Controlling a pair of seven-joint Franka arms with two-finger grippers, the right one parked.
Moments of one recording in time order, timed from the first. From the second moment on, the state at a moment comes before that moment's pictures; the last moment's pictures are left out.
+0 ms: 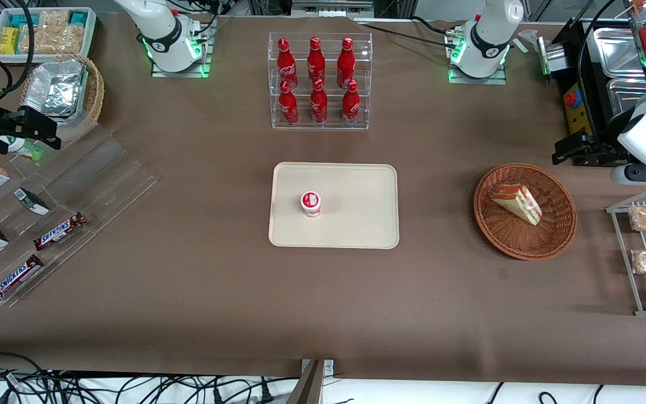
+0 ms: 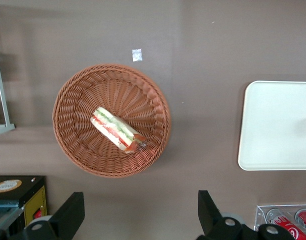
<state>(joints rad) 0.06 0.11 -0.06 -1.59 -0.05 1.60 -0.05</state>
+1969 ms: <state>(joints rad) 0.10 0.20 -0.06 -2.25 0.12 2.46 -0.88</state>
